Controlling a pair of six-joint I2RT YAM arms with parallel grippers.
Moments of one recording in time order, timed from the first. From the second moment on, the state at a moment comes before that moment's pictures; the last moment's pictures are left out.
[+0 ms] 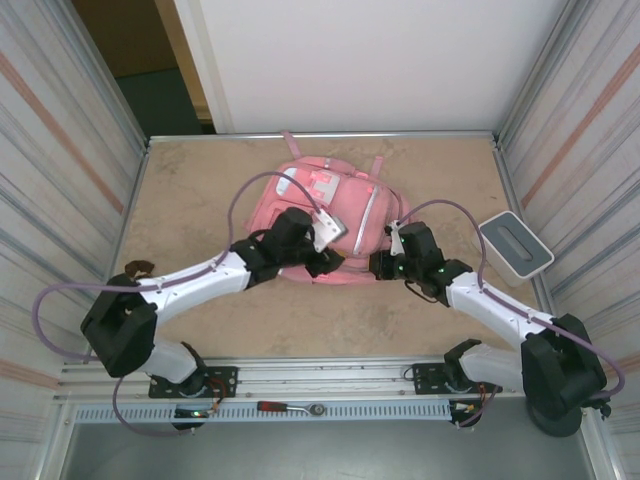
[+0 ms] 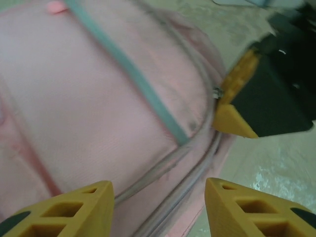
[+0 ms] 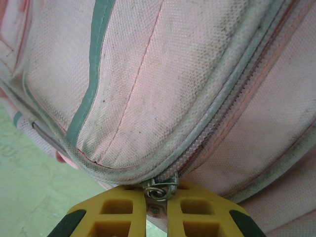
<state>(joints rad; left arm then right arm) -0.86 1.46 0.95 -0.12 0.10 0.17 0.50 1.15 0.57 -0.19 -0.22 0.49</state>
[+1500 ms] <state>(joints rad) -0.73 1.49 0.81 0.15 0.22 0.65 0.46 1.20 0.74 -0.29 -0.31 0.25</state>
